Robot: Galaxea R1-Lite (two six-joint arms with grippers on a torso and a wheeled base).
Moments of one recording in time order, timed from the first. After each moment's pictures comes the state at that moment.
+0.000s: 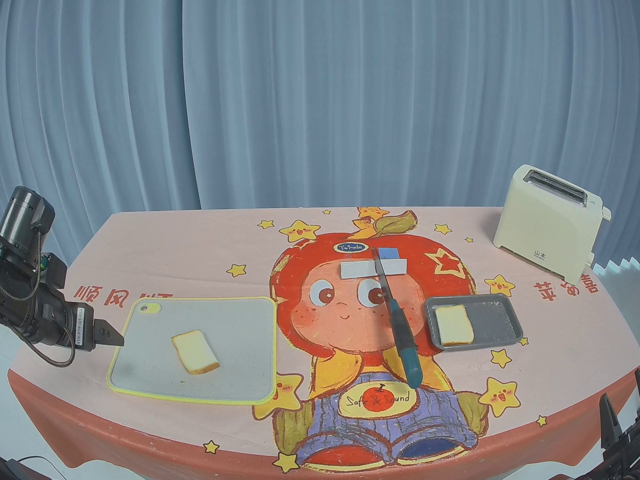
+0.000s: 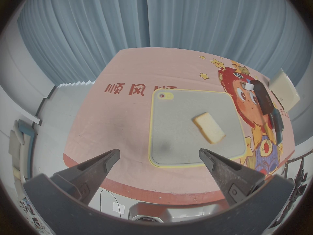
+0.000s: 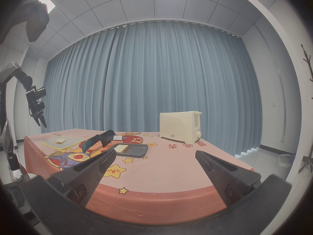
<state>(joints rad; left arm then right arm) -0.10 1.38 -1.00 0.67 0.11 -0.19 0.00 0.02 -0.02 0.00 0.02 0.02</state>
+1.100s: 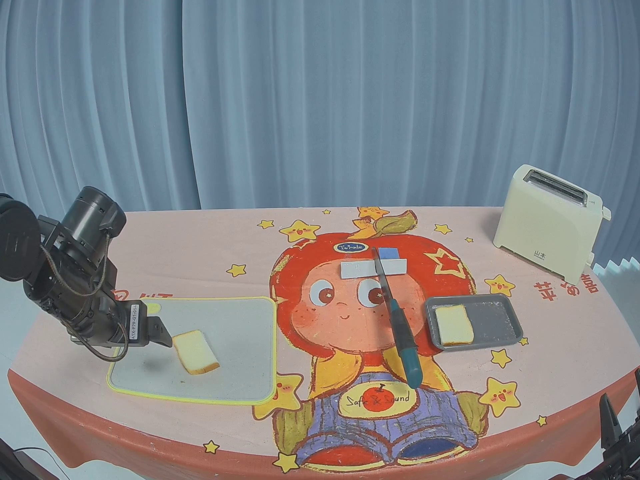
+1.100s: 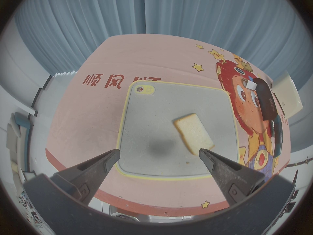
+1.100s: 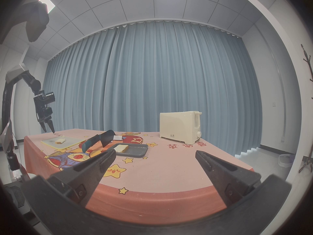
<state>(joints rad) -0.27 1.59 -1.09 0.68 0.12 -0.40 0.00 0.02 -0.02 0.00 0.02 0.02</state>
